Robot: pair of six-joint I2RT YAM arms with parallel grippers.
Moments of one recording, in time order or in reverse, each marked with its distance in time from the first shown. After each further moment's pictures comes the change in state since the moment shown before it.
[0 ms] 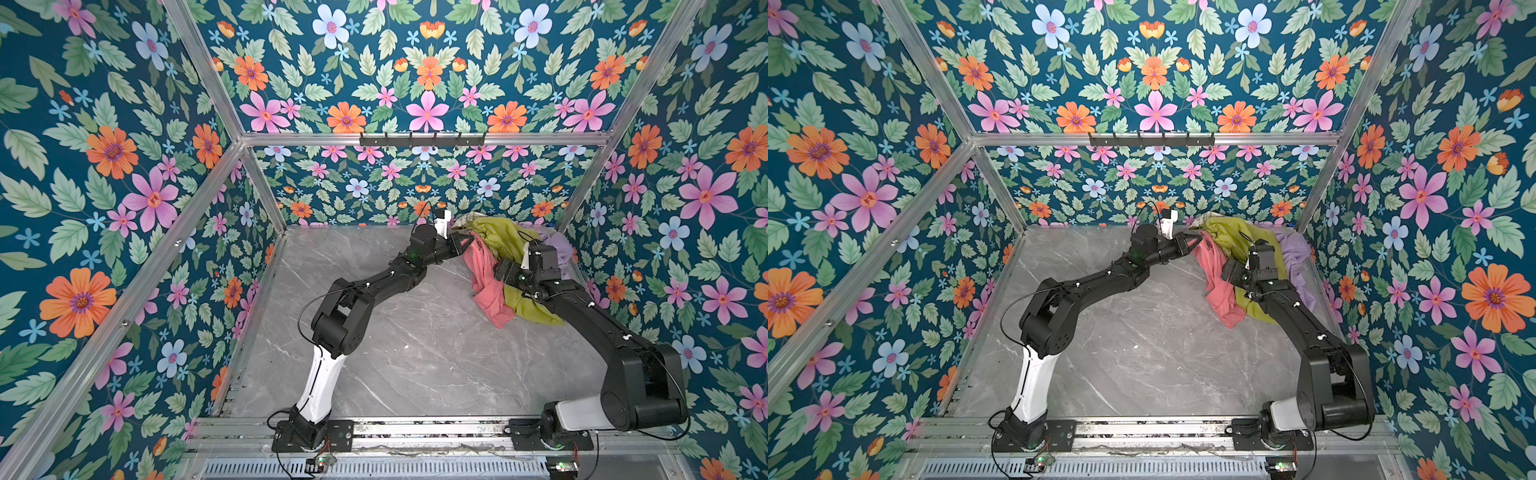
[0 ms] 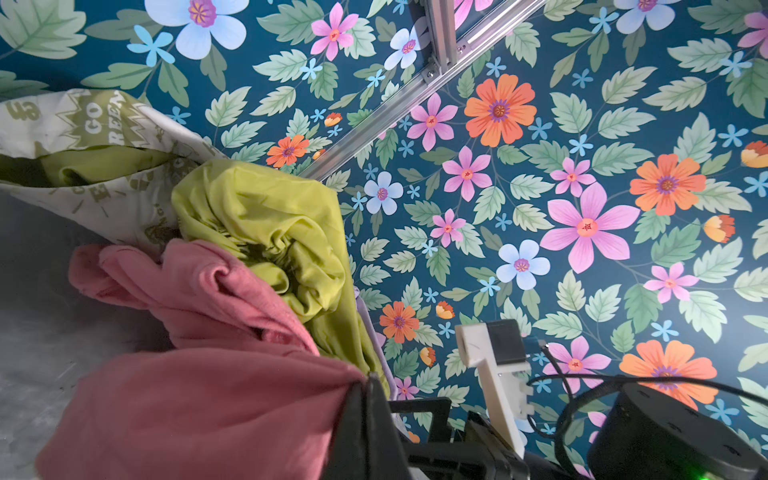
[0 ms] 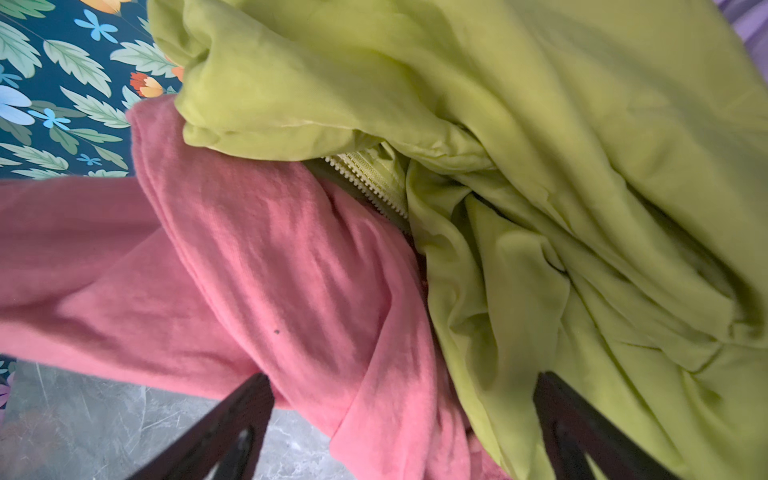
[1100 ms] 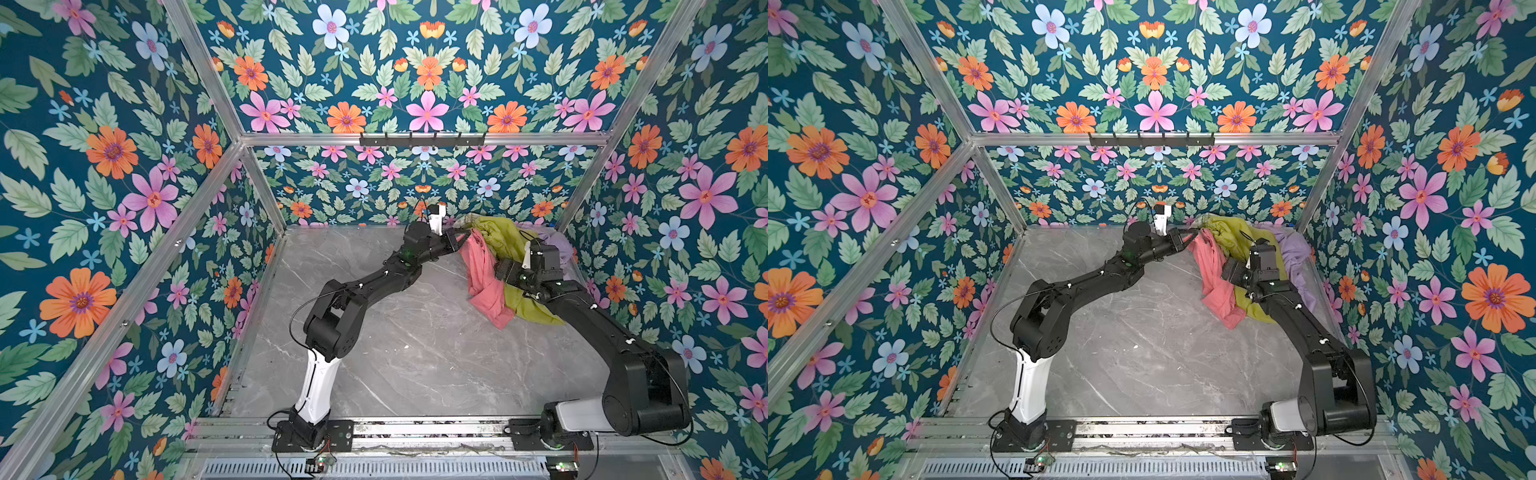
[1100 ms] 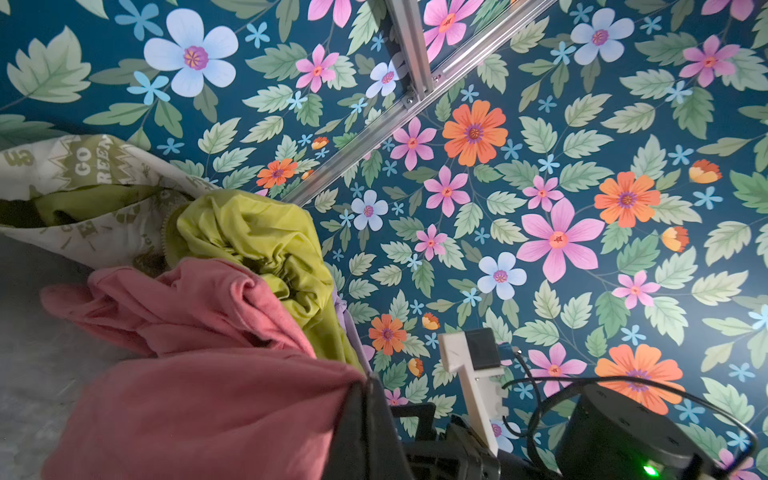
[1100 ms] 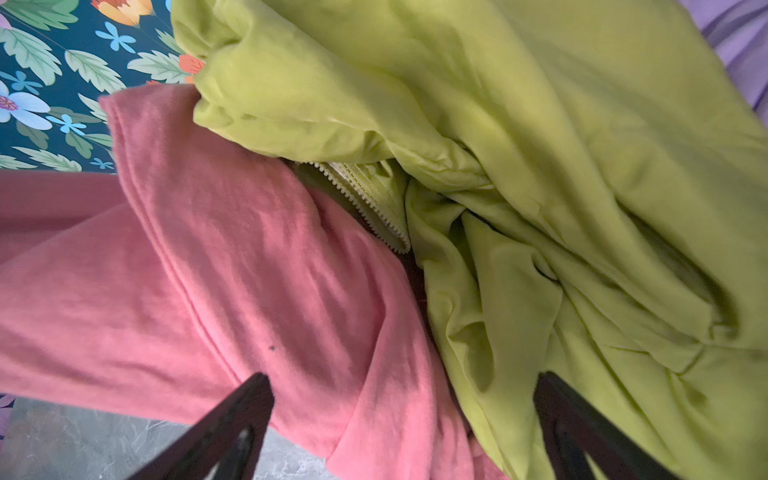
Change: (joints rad) left arm 0.019 -0.071 -0.063 0.044 -0.007 -0.013; right arm 0.000 -0.024 -0.002 -0.001 0.000 -0.005
